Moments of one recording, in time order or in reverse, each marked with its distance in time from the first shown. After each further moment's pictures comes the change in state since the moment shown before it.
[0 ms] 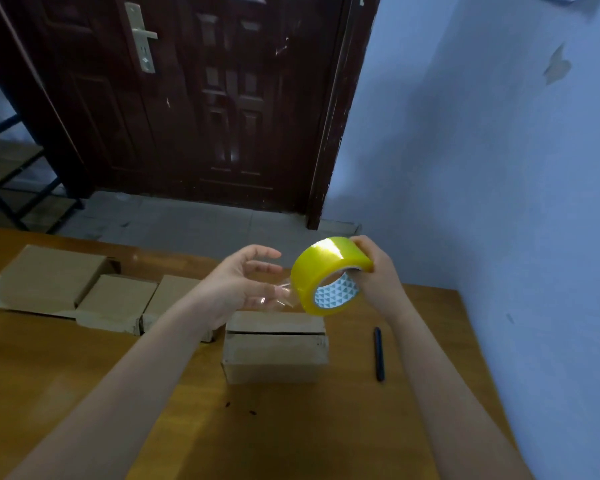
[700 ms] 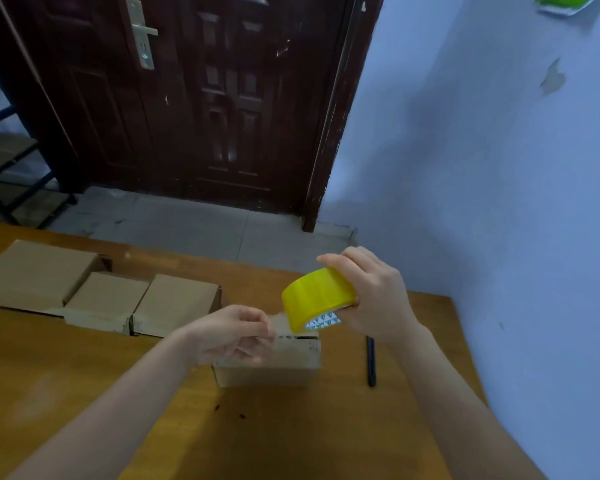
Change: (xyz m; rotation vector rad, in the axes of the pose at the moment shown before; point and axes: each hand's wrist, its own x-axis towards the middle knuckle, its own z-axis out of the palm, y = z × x) left_hand 0.014 -0.067 -0.014 -0.003 -0.314 -0.299; right_hand -0.020 -0.021 -0.004 -0.719 0.071 -0.727
